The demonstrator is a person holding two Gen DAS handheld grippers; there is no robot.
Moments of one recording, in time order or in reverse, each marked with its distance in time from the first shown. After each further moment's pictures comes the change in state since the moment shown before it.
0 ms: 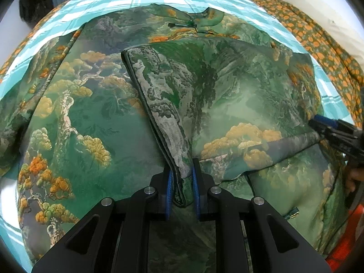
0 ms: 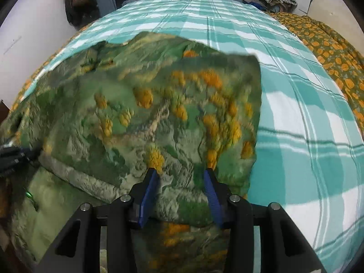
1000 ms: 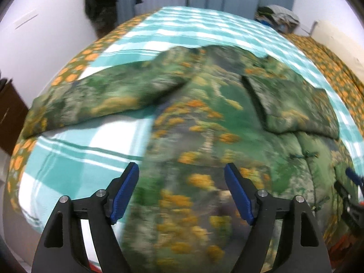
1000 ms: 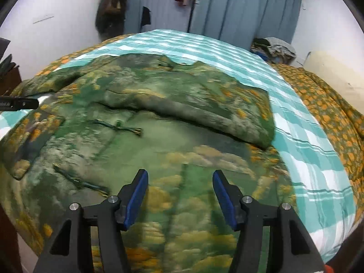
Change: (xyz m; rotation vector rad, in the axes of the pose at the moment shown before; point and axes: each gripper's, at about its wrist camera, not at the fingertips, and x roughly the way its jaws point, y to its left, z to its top) left arm -0.138 0.112 -0.115 -0.229 -0.220 0.227; right arm -0.114 0.152 -0.128 -0.177 -0.264 -0.074
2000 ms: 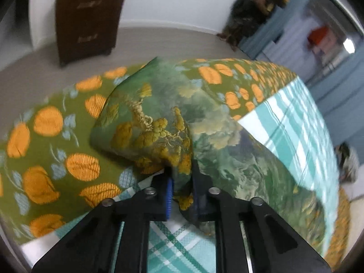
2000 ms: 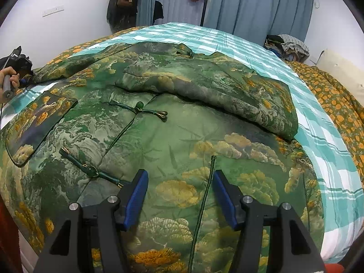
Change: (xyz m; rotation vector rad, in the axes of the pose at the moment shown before) left arm 0.086 0.290 0.054 -0.841 -0.088 0.173; right arm 0.019 0.019 -0.018 -0.039 0.039 0.042
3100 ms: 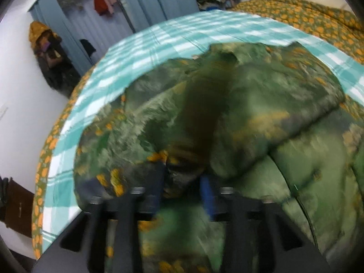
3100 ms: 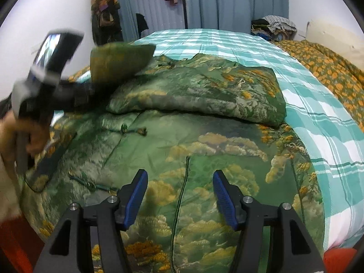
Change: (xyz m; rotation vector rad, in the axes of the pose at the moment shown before) left arm -0.112 -0.260 -0.340 1.324 -0.085 -0.213; right arm -0.021 -0.048 0.007 0.229 -0.032 0.097
